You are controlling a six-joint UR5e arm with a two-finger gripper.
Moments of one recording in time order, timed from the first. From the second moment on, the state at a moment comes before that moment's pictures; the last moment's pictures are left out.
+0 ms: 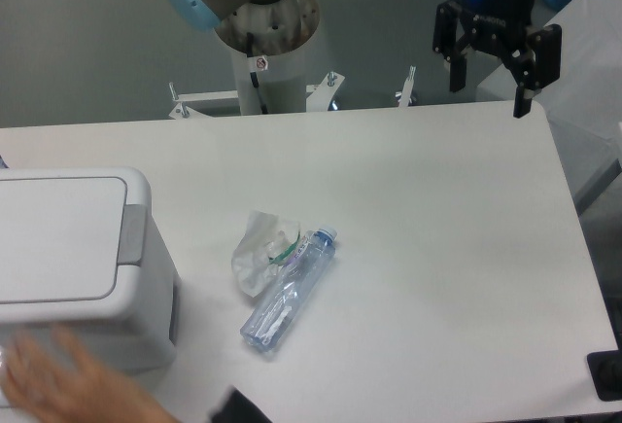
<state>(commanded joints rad) 2.81 -1.60 -1.49 -1.24 1.33 1.66</state>
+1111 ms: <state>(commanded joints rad) 2.37 -1.69 -1.49 -1.06 1.33 0.40</state>
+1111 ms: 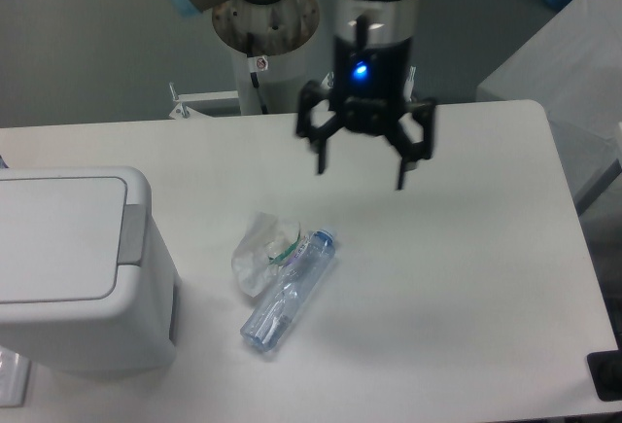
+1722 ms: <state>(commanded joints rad) 2.23 -1.72 -1.49 -1.04 1.32 0.10</state>
